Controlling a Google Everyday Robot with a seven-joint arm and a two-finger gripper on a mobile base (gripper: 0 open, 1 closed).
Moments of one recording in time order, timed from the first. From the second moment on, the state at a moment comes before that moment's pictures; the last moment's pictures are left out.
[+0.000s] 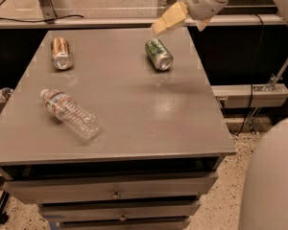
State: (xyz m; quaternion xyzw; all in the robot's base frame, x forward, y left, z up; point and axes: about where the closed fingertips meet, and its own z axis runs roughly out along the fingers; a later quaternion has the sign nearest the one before) arm 0.689 -0.107 0.955 -0.26 0.92 0.16 0.25
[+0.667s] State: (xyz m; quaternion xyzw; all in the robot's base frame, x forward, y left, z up) arm 0.729 -0.050 0.933 -0.18 0.94 0.18 0.23
